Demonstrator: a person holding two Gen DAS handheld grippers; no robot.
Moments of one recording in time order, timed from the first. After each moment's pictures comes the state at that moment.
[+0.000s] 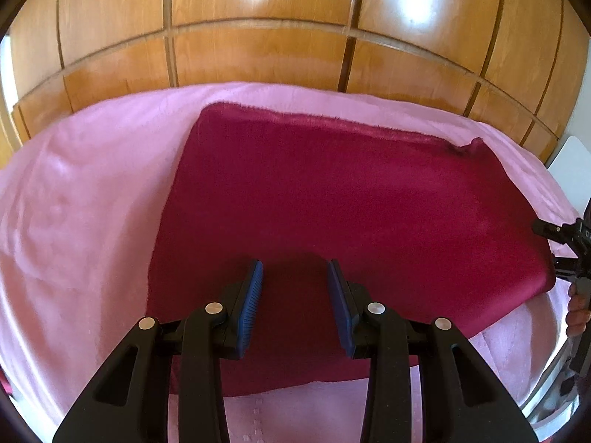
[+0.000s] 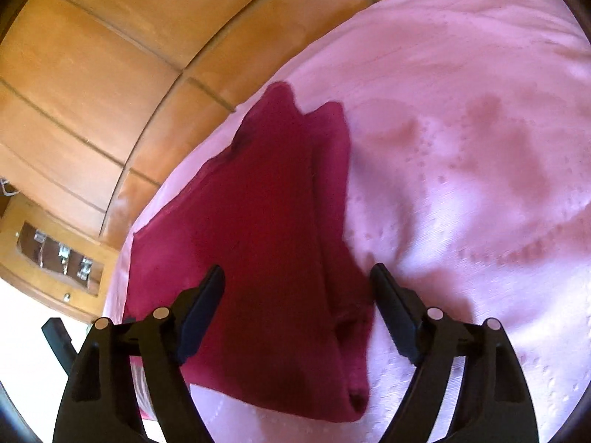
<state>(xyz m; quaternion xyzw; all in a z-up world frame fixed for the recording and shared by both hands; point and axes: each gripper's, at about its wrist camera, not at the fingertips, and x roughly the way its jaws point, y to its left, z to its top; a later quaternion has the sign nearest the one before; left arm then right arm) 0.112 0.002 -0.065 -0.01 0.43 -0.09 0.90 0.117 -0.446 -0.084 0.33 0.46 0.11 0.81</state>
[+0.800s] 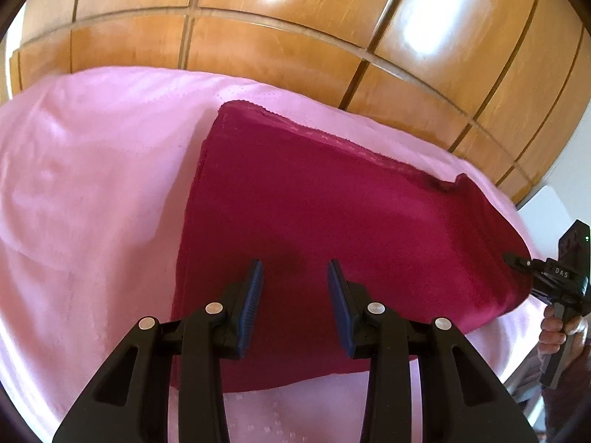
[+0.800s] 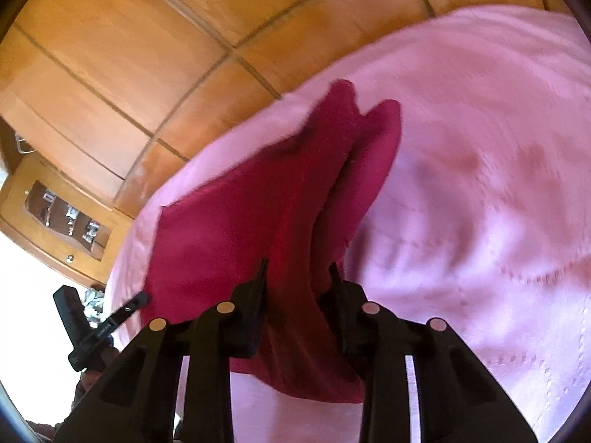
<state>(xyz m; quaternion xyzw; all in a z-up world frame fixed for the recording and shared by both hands) 0.111 0.053 -0.056 -0.12 0.42 -0.14 0.89 0.123 -0.416 -0.039 0.28 0.46 0.17 0.82</state>
